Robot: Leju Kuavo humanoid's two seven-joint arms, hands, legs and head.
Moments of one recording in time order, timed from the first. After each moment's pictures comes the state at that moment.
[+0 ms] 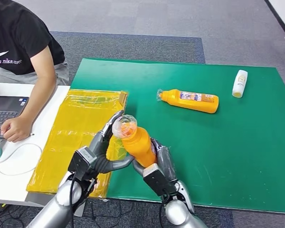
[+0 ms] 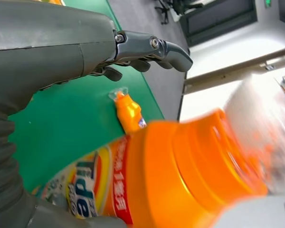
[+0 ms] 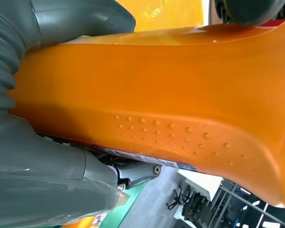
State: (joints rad) left arm -0.09 0.03 -0.48 -1.51 -0.15 0.04 -0.34; right arm -0.19 0.11 0.67 -1.24 0.30 -0.41 -0.38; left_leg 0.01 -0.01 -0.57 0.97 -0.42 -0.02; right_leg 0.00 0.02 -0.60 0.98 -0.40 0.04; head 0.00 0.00
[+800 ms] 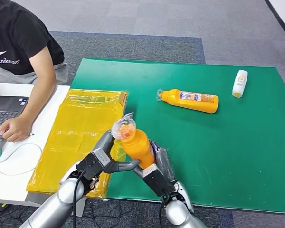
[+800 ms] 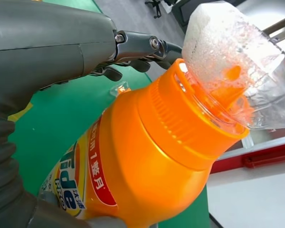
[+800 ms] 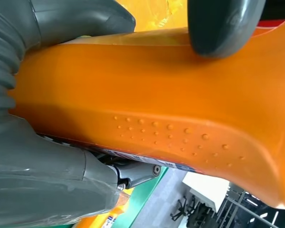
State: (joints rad) left arm -0.15 0.06 -0.53 -1.51 -0.25 0.01 -0.27; right arm -0.19 0.11 0.67 -1.22 0.29 -0.38 -0.38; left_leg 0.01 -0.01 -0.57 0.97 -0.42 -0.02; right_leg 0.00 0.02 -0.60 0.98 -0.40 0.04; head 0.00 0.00
